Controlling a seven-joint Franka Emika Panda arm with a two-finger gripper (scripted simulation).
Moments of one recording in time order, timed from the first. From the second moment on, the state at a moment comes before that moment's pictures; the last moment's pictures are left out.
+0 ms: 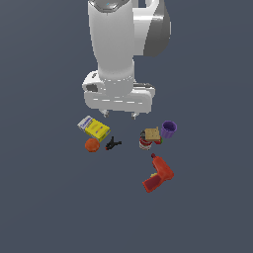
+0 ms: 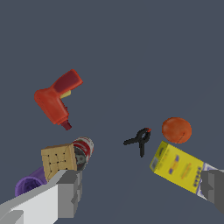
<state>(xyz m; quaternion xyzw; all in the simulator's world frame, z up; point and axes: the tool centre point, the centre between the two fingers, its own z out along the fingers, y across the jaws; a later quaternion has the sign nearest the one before) -0.001 -0.023 0.284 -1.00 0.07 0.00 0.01</state>
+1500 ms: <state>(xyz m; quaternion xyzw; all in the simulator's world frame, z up) -0.044 -0.076 0.071 -0.92 0.39 0.00 0.00</state>
